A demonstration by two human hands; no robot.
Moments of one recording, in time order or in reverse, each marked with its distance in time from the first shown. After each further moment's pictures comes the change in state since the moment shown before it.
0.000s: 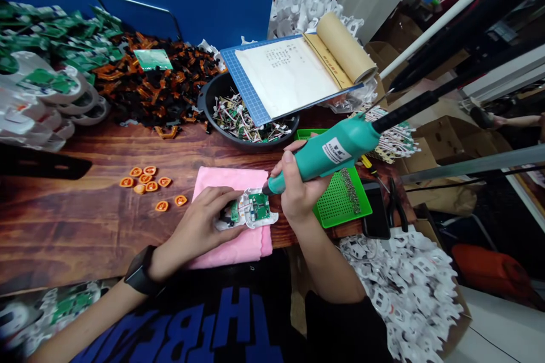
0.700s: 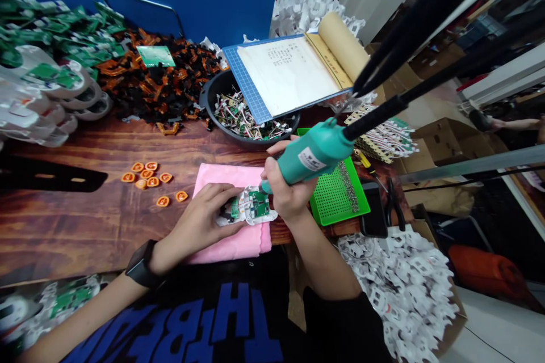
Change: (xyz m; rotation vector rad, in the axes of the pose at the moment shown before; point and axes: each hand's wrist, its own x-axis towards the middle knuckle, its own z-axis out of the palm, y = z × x) left_hand 0.001 -0.001 0.001 0.015 0.004 0.022; right_hand -0.005 0.002 0.002 0.087 -0.155 -0.141
